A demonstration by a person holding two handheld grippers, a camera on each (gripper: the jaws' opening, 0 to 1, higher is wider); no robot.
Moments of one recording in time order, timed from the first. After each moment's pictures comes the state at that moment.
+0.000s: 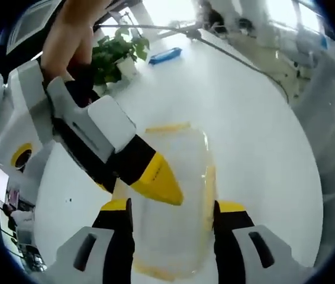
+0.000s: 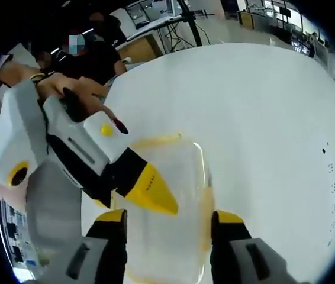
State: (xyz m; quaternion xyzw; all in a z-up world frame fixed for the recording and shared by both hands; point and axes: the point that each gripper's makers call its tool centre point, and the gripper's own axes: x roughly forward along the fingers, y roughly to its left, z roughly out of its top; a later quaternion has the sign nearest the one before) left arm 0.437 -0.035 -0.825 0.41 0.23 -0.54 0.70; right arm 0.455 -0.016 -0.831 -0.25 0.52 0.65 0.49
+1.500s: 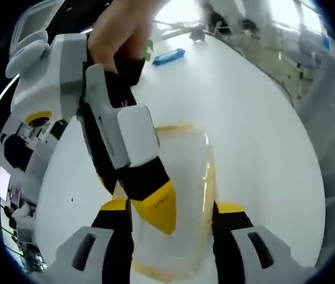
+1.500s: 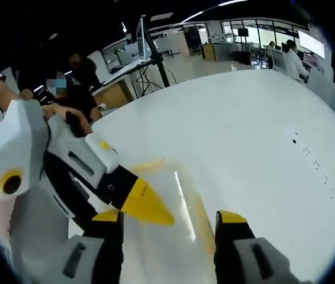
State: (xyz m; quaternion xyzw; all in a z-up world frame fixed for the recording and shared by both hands) left arm 0.440 -0.036 -0.824 0.41 0.22 -0.53 0.71; right arm 0.478 -0.001 -0.825 -0.14 0.41 0.59 0.69
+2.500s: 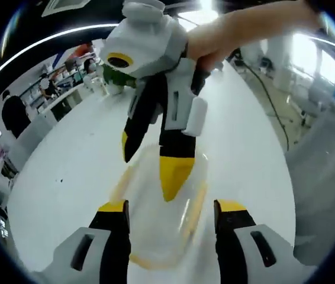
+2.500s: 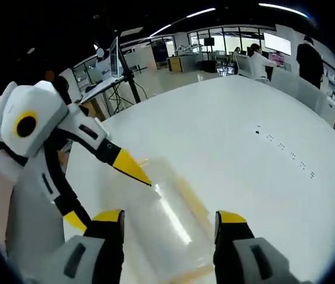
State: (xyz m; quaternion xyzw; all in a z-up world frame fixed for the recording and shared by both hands) left arm 0.432 -0.023 -0.794 0.25 0.26 -0.54 0.76; right arm 0.471 -0.040 -0.807 -0.12 0.39 0.50 0.77
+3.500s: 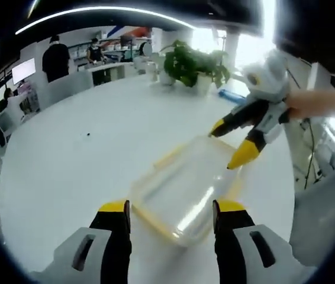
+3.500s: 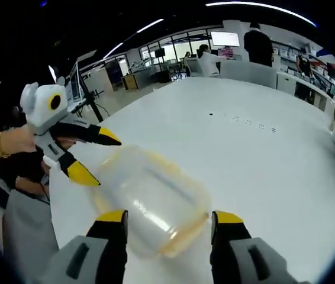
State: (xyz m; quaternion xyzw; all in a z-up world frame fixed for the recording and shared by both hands) left arm 0.467 0.028 -0.803 0.10 0.33 -0.42 0.84; right arm 0.453 -0.089 -0.819 -0.03 0.39 0.36 0.85
